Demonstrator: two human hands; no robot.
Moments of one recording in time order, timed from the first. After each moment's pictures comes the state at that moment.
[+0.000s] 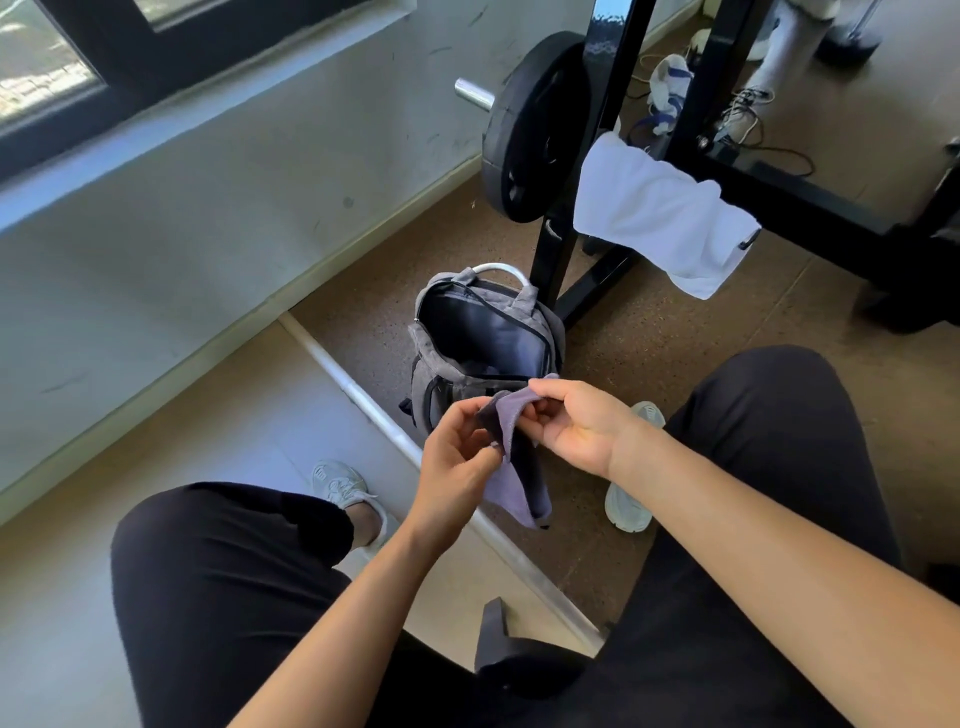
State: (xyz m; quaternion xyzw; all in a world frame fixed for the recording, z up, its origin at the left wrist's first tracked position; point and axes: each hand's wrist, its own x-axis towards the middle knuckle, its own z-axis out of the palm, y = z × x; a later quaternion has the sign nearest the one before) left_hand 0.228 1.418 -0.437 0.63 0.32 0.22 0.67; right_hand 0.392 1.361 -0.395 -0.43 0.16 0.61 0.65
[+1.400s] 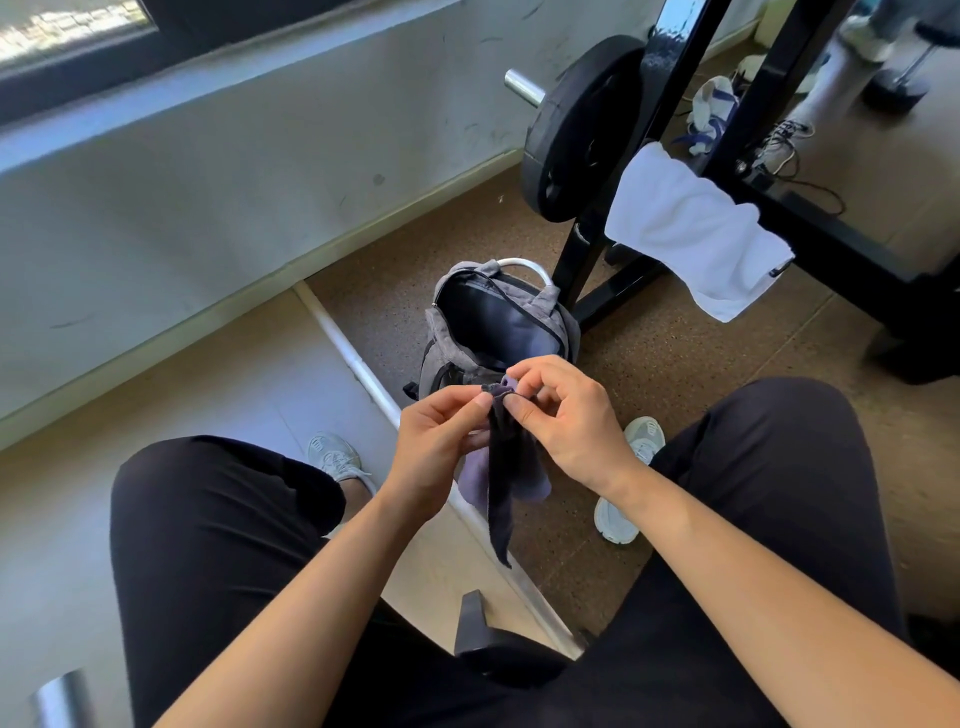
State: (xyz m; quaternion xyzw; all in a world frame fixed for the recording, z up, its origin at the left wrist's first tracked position) left_hand 0.222 1.432 -0.421 0.47 0.35 0.29 0.75; right_hand 0.376 1.348 -0.402 -0.69 -0.51 0.22 0.46
